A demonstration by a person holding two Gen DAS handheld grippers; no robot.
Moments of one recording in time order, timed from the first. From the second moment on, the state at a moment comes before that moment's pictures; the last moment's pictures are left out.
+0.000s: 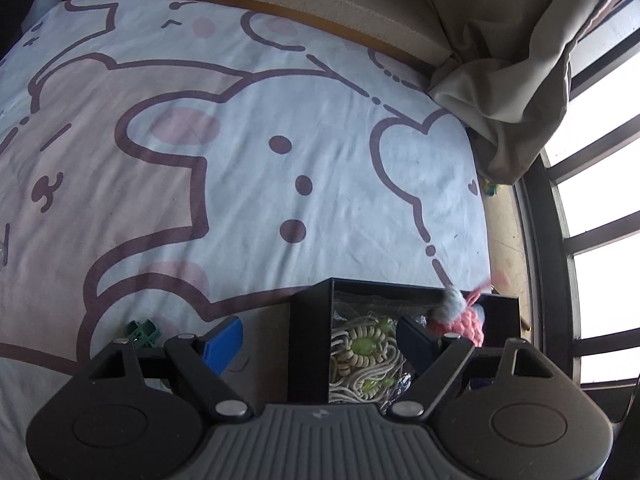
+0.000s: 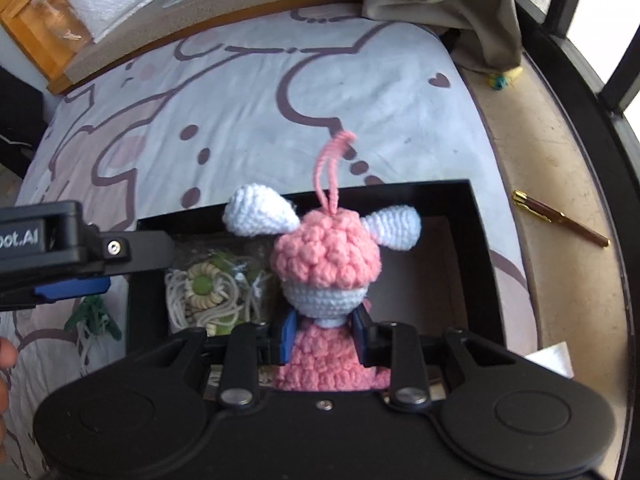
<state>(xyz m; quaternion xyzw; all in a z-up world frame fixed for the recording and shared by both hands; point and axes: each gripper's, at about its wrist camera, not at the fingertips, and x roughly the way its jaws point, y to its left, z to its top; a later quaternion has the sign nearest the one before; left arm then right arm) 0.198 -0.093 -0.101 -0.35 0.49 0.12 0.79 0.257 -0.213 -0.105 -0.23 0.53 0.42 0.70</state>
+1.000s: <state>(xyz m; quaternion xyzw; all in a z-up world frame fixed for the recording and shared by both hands) 0.210 -0.110 -0.115 -0.30 0.53 0.11 0.78 0.289 -0.237 -0.061 -0.14 0.53 0.45 0.70</state>
